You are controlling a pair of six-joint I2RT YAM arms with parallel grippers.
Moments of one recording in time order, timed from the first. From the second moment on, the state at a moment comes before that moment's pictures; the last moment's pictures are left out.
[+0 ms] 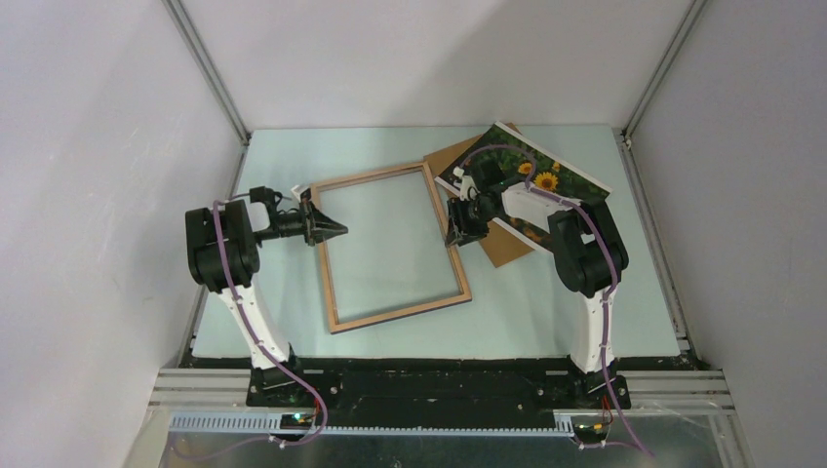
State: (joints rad) left arm 0.24 2.04 1.14 -0.40 1.36 -0.41; right arm 0.44 2.05 1.44 -0.49 -0.46 0.23
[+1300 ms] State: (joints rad) left arm 0.23 2.04 1.16 -0.40 1.37 -0.50; right arm 0.45 2.05 1.44 -0.49 -0.44 0.21
